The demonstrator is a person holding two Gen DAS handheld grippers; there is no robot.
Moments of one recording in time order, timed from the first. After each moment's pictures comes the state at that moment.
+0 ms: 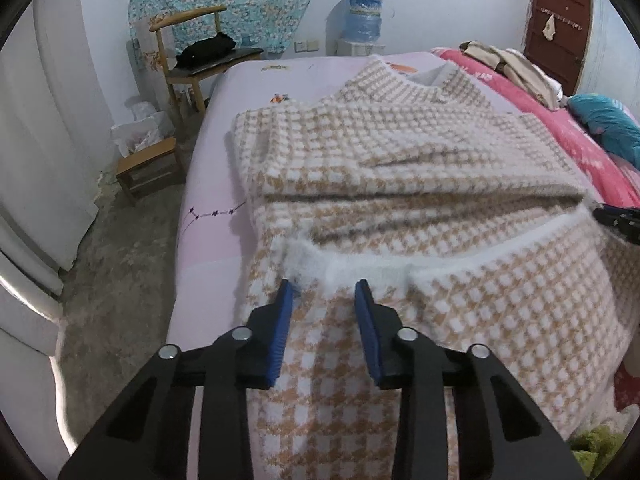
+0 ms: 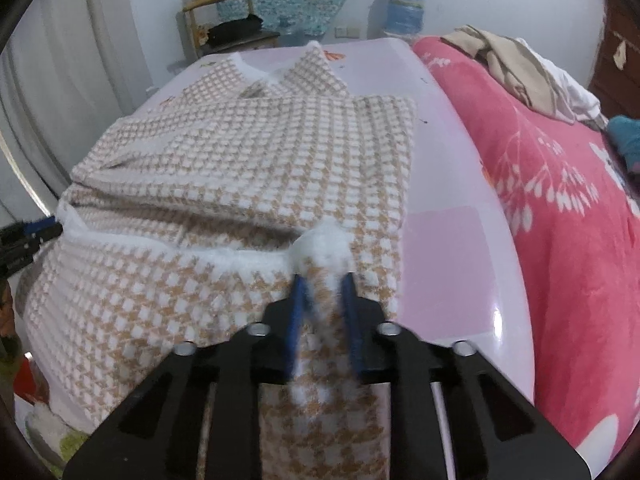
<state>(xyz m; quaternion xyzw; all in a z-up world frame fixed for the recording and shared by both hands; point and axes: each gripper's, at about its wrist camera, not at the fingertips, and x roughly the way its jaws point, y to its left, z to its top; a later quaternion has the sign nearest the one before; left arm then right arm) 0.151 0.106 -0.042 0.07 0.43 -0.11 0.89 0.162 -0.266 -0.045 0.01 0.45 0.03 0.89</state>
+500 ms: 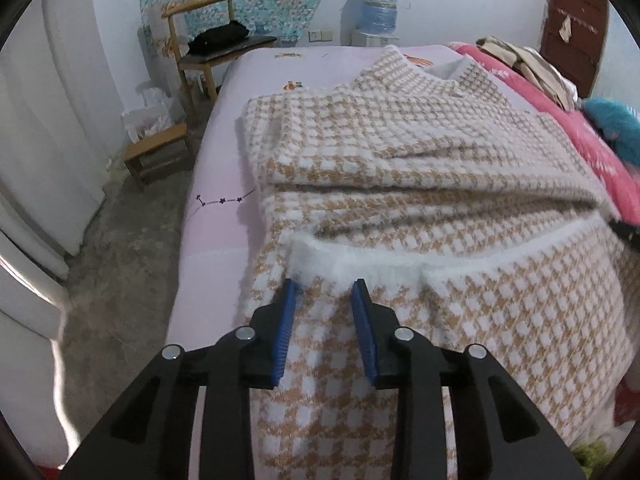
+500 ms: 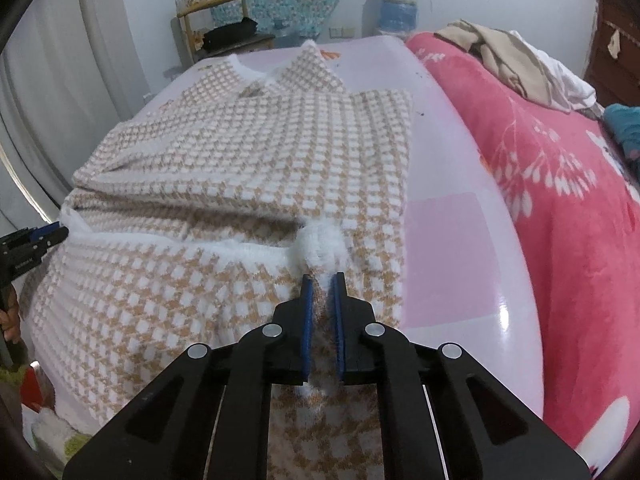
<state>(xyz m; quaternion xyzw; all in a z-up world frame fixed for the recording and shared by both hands) 0.162 0.110 -0.045 0.05 0.45 -0.09 0.89 0.157 -0.263 -0.050 0.02 0.45 0.03 0.89</state>
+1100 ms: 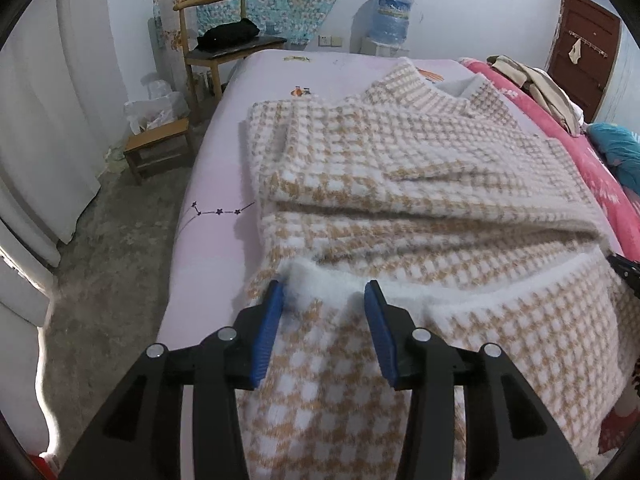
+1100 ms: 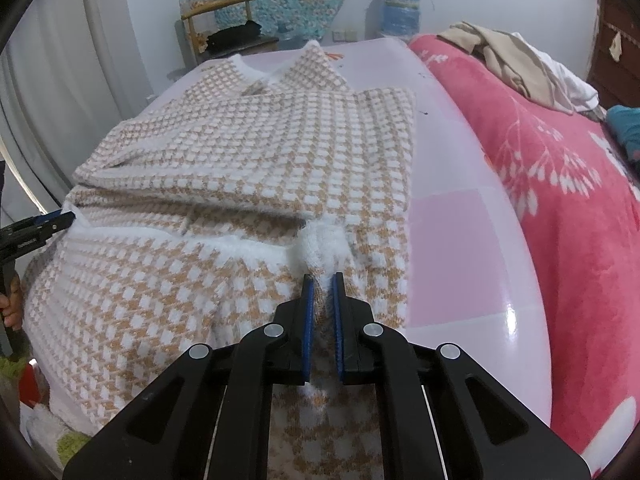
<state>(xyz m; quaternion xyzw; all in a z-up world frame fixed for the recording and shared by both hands) 0.175 0.110 -0.046 0.03 0.44 -0.08 0.89 0.153 -0.266 -0.055 0.02 0.44 0.03 0.90</state>
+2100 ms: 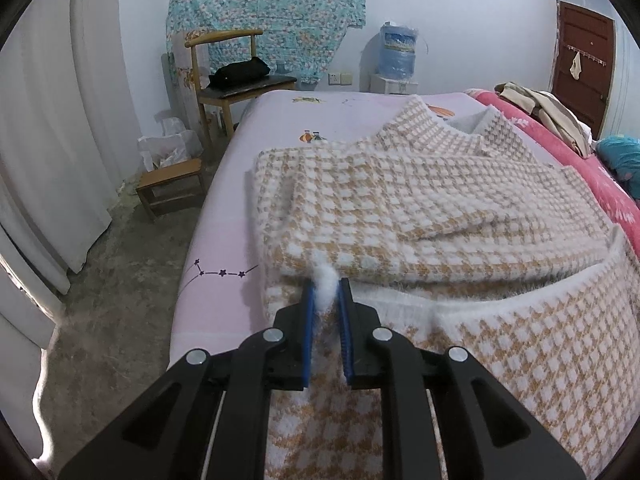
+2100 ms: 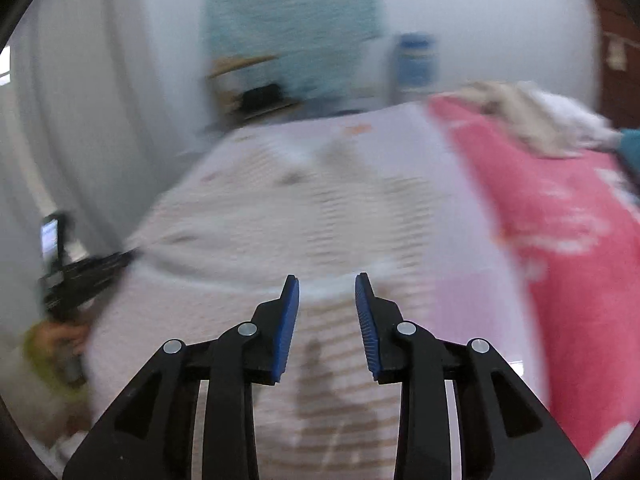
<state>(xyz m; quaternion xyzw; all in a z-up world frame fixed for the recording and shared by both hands) 0.192 0.104 -0.046 0.04 0.37 -0.06 0.93 0.145 -0.247 -0.001 0.06 0.36 0.13 0.92</state>
